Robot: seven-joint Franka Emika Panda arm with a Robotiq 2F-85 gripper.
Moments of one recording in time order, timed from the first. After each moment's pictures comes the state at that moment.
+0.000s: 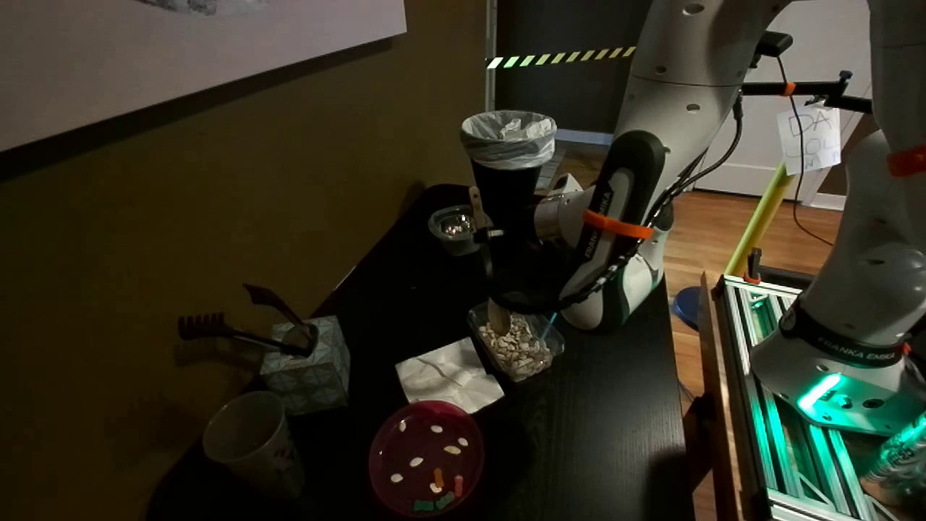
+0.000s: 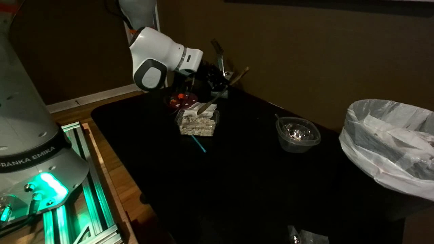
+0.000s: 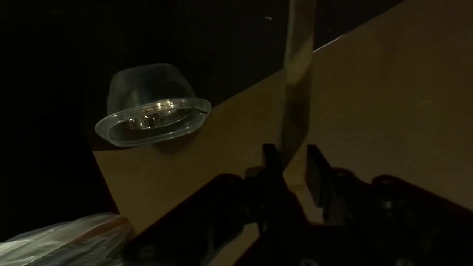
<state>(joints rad) 0.13 0.50 0.11 -2.60 0.59 4.17 0.27</state>
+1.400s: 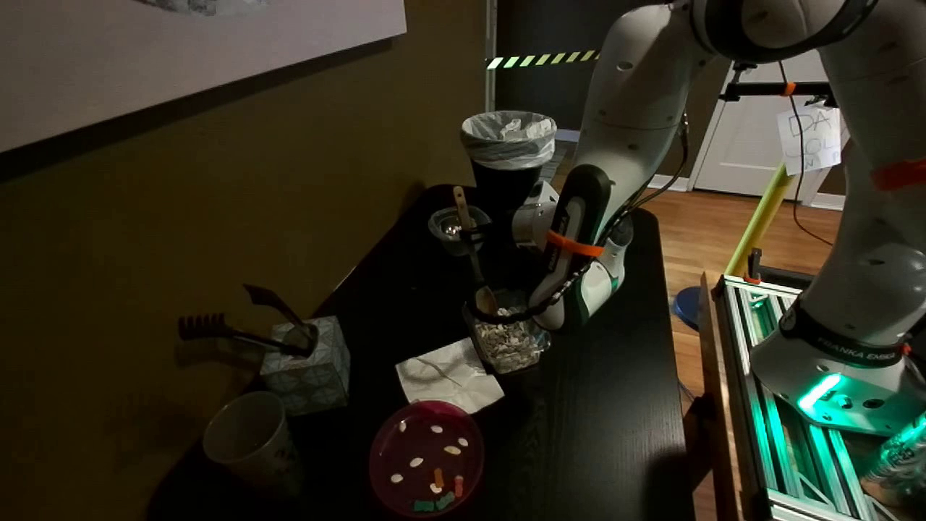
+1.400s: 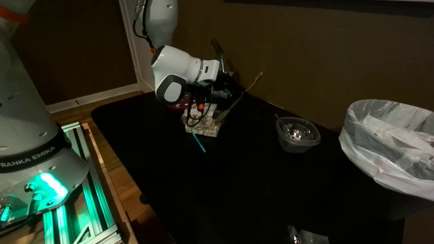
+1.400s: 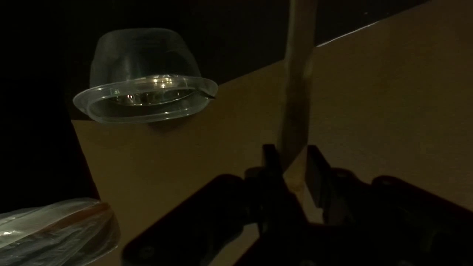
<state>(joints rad) 0.14 0.68 -0.02 -2.42 0.50 4.21 0.21</state>
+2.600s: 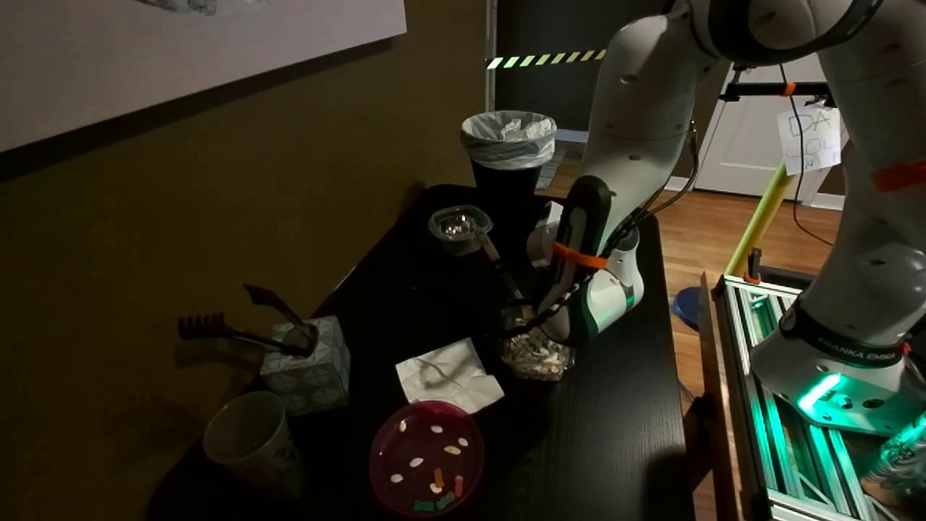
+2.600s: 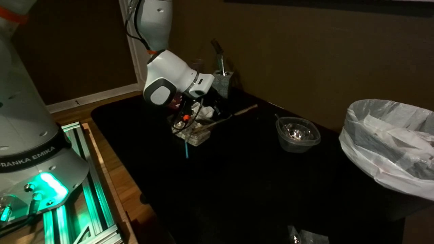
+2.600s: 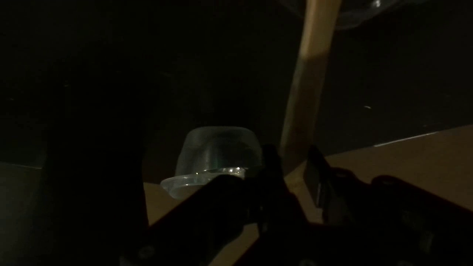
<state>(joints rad) 0.16 0.69 0.02 -2.49 0.69 4.03 0.08</state>
